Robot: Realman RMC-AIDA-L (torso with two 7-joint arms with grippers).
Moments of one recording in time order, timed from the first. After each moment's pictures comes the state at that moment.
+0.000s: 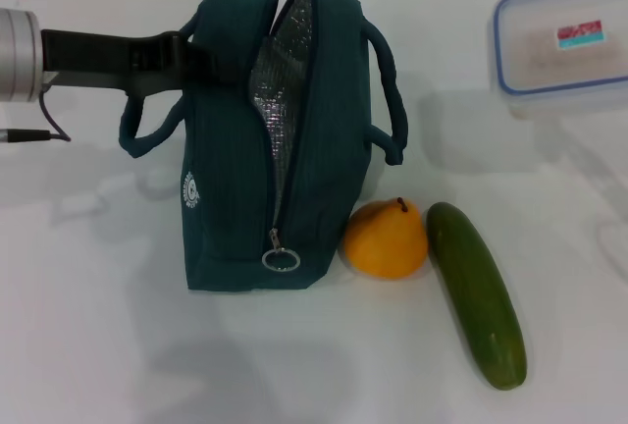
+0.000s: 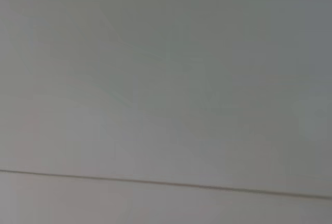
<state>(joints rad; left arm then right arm) -0.54 -2.08 0.75 1.16 2.12 1.62 -2.60 0.45 2.01 -0.67 -0.07 -1.07 -1.67 2.02</state>
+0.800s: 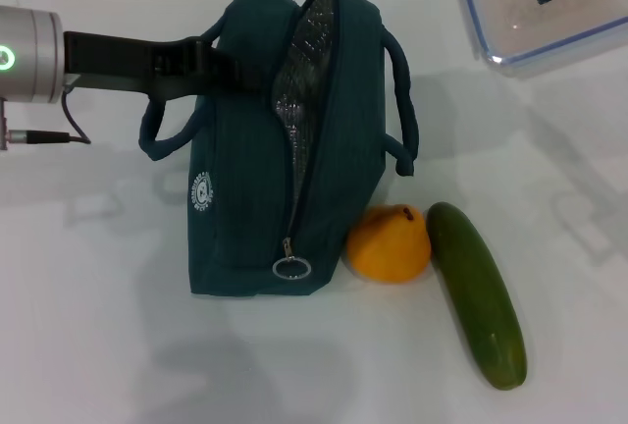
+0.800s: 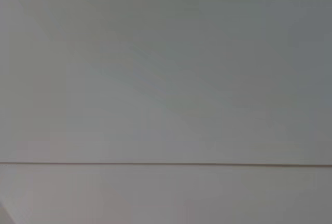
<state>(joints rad) -0.55 -2.08 0.80 1.14 2.09 1.63 -2.60 0.57 2.03 -0.67 -0.02 -1.00 -1.73 2.07</state>
